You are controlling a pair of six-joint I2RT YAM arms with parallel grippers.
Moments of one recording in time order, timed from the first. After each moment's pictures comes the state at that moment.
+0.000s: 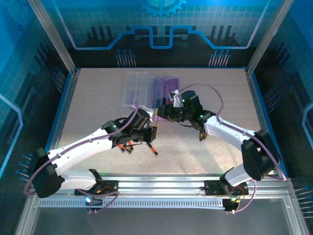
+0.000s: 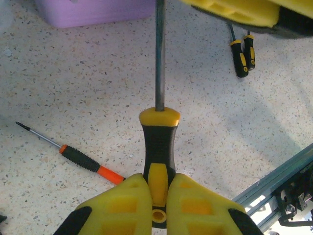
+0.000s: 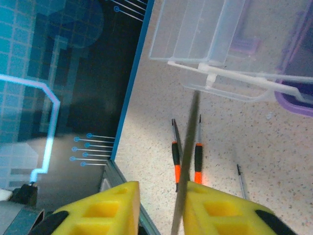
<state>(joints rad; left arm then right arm) -0.81 1.25 0.96 -0.60 0.05 -0.64 0.58 1.49 0.95 0.06 -0.56 0.86</state>
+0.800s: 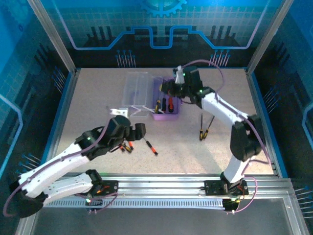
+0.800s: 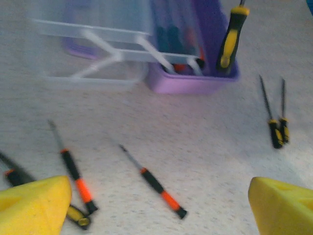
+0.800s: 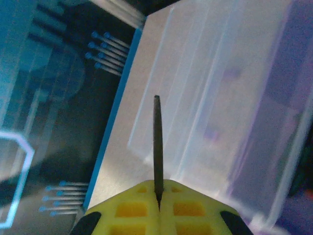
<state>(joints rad) -0.82 0.88 0.87 -0.73 -0.36 -0.76 0.42 1.78 1.43 -0.17 -0.51 0.69</state>
